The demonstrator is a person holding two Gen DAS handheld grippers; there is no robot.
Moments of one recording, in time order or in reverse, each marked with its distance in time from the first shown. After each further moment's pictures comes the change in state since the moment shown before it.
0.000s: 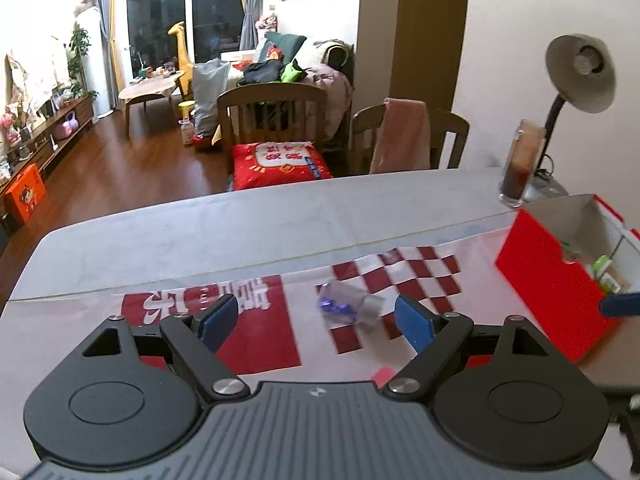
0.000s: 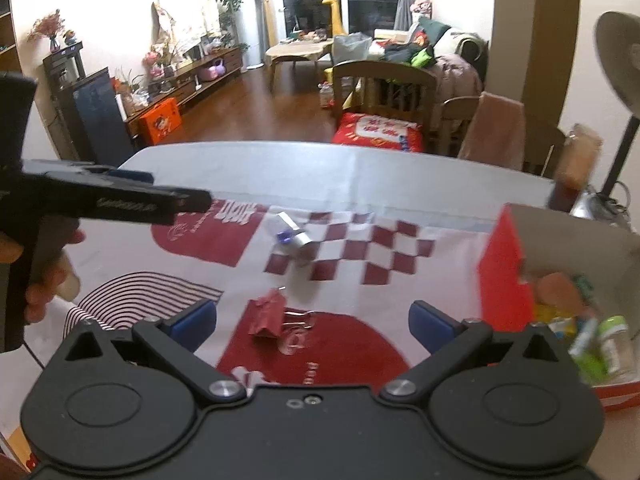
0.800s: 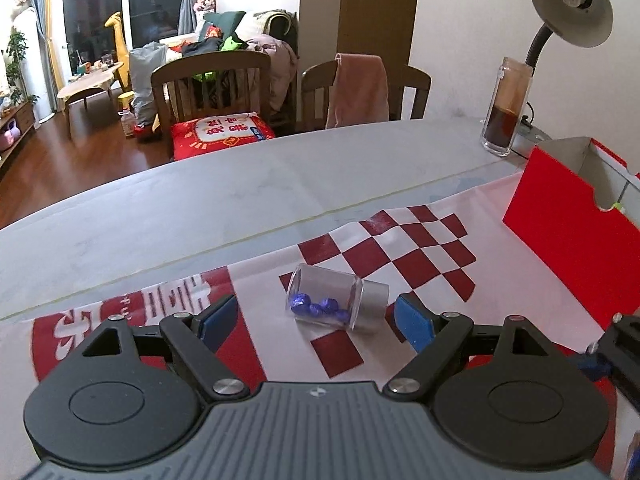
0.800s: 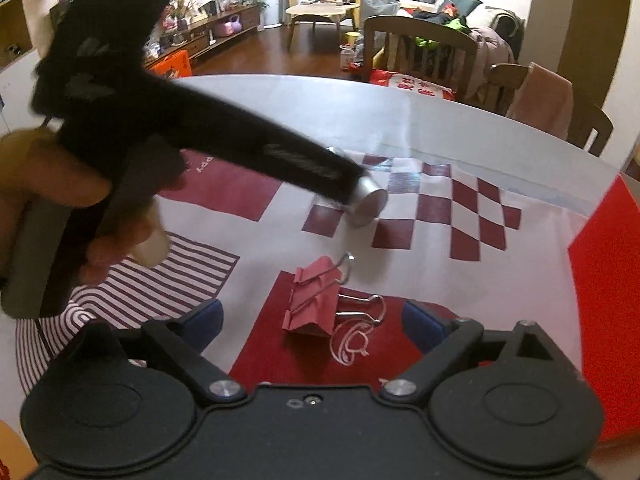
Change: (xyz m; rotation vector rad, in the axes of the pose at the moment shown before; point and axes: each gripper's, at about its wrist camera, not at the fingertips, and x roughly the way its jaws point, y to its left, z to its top) left arm 0.117 -0.007 -0.015 0.119 0.069 -0.154; right arm 0.106 0.052 -0.022 -0.082 0.105 -0.001
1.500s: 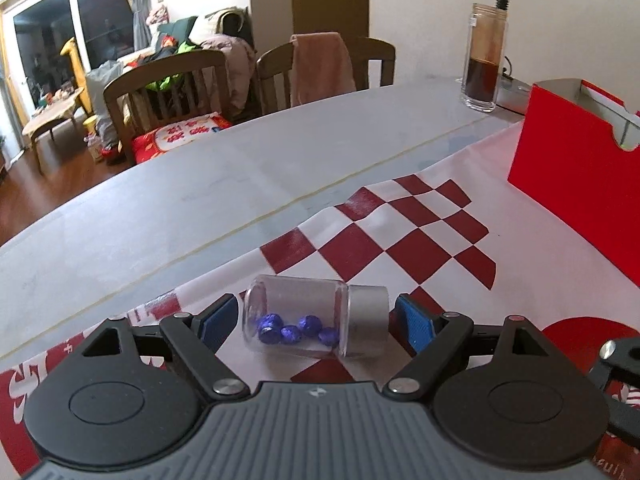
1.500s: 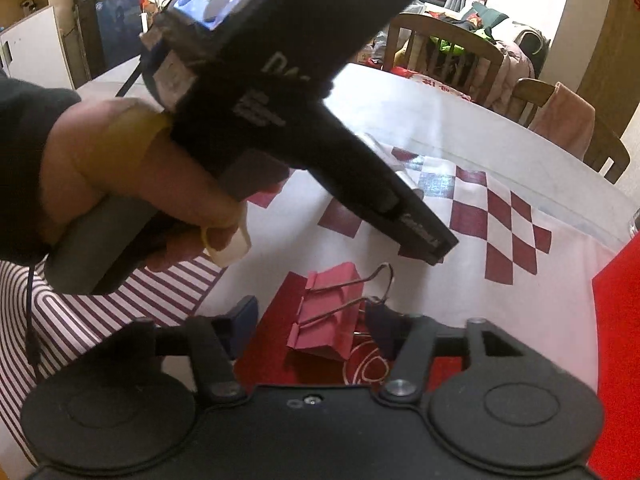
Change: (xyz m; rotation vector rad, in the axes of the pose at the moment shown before) left arm 0.059 -0.016 -0.003 0.165 0.014 -0.036; right arm 0.037 0.018 0.000 -0.112 0.032 -0.029
